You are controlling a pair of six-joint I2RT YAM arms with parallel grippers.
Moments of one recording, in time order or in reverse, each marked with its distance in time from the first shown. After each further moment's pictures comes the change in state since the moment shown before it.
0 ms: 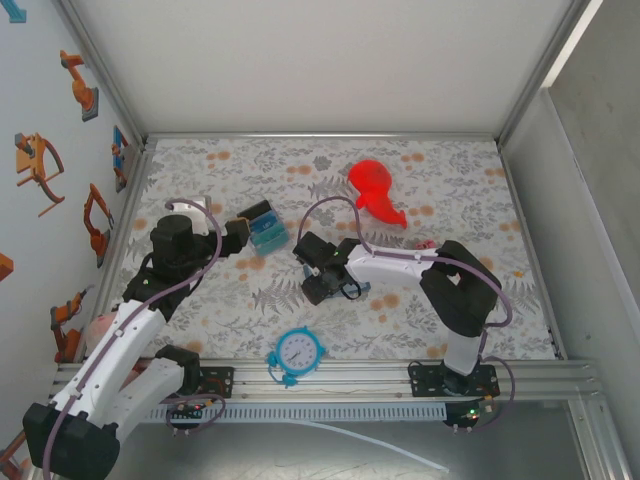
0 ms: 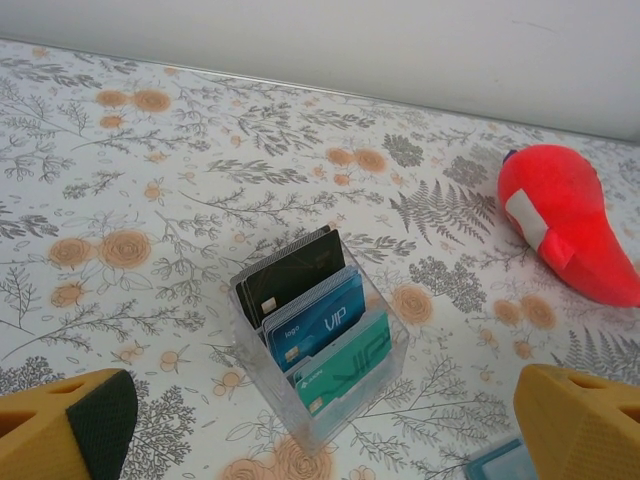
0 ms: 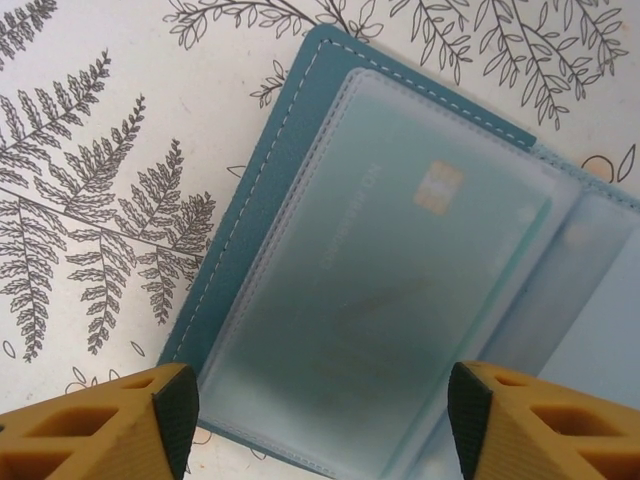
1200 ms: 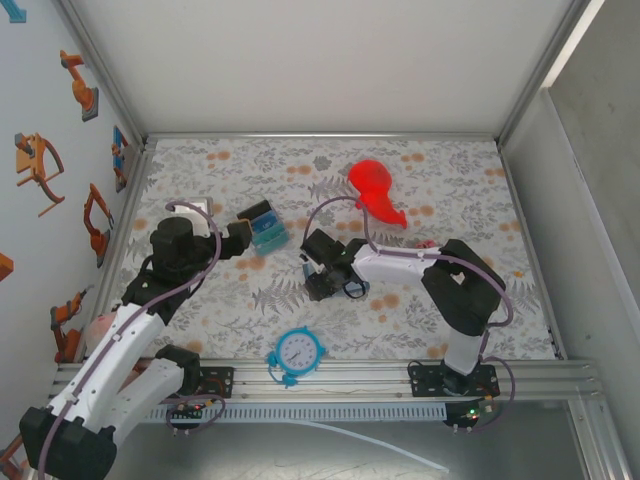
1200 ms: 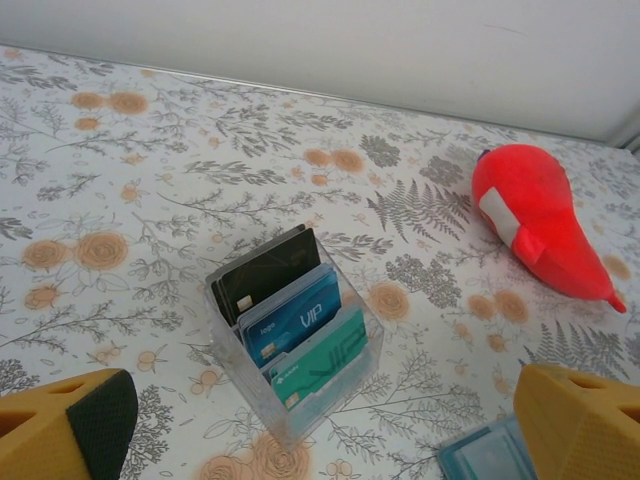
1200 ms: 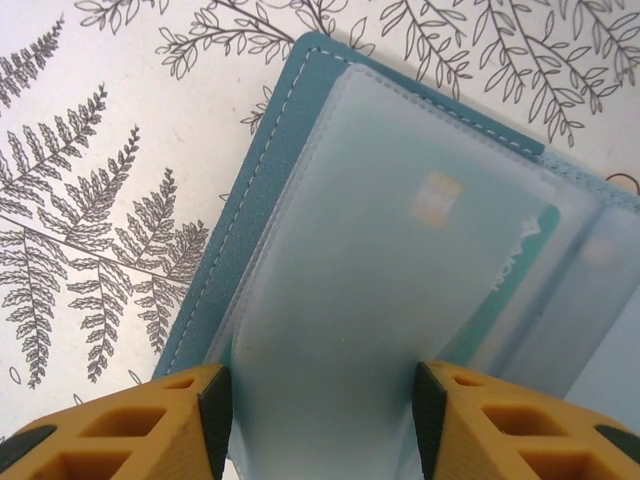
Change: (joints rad) left arm -0.035 -0.027 0.000 -0.009 0.012 -0.002; right arm -0.048 -0.018 -0.069 0.116 -0.087 0.003
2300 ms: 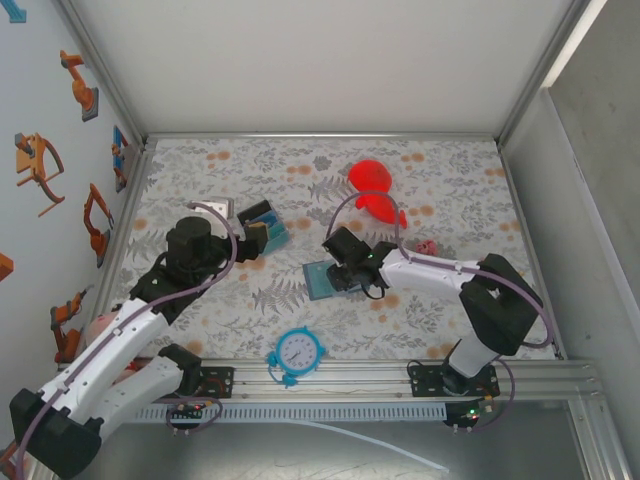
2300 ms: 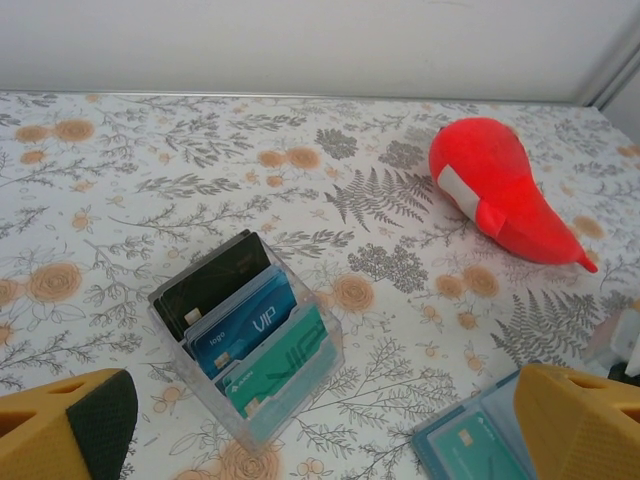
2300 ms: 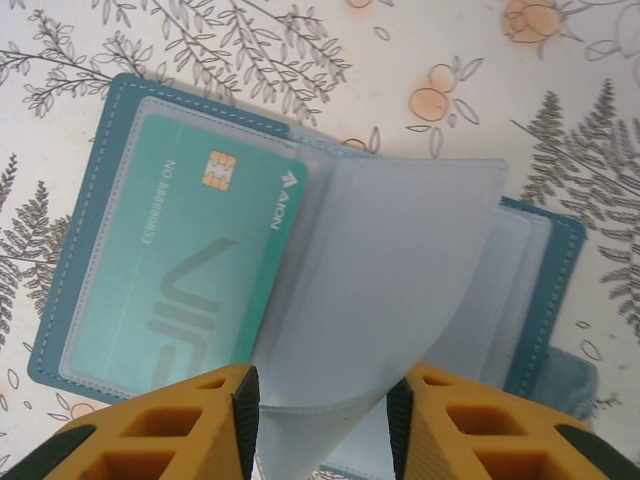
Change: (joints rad) left arm -0.183 0.051 0.048 0.000 -0.116 0.050; right arm -0.056 -0.214 -0.155 0.043 0.141 0.054
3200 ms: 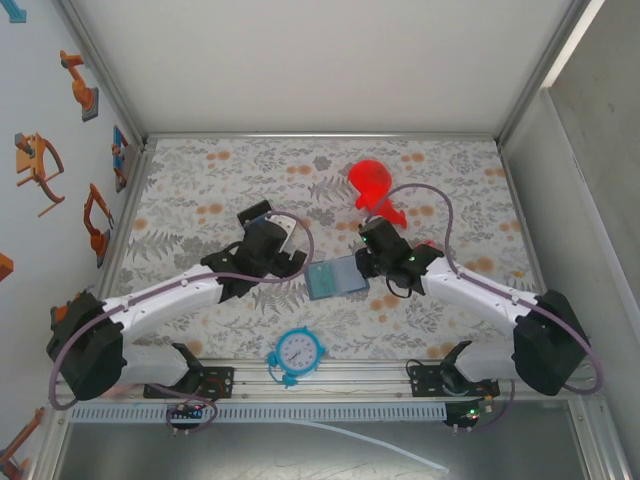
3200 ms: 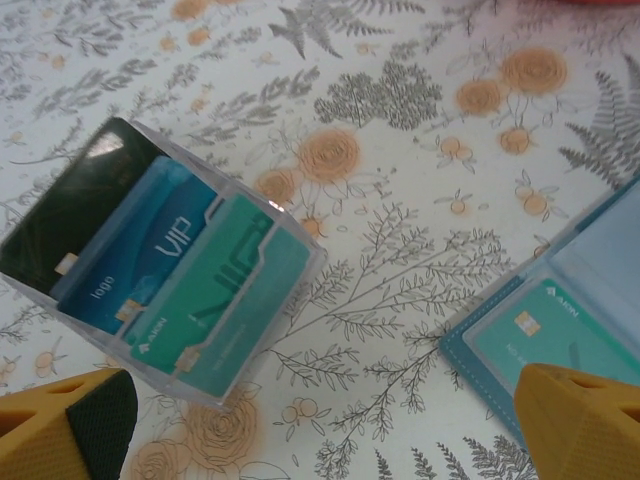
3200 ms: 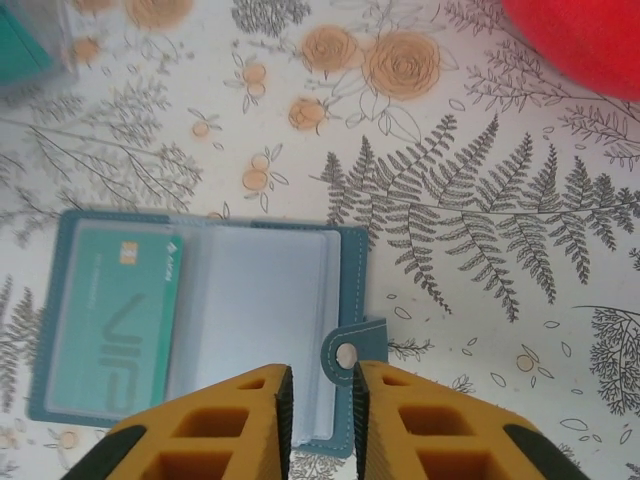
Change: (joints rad) left arm -0.290 0.452 0.074 0.013 -0.254 0.124; right arm -0.135 -0.303 -0.122 0.015 0.024 0.105
